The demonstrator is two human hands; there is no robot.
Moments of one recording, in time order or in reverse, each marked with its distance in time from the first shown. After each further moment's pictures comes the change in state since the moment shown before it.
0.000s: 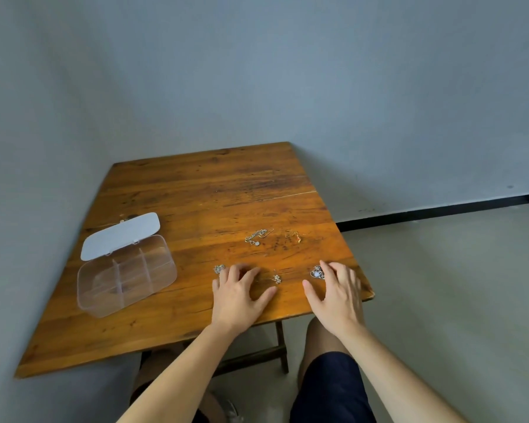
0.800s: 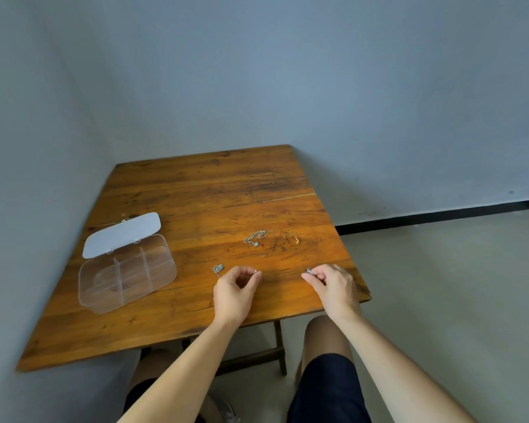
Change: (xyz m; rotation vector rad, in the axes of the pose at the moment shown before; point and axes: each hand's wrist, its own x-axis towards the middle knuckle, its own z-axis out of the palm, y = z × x) left_hand 0.000 0.018 -0.010 -0.722 0.126 -0.288; right_hand 0.023 0.001 -0.005 0.265 -0.075 0.072
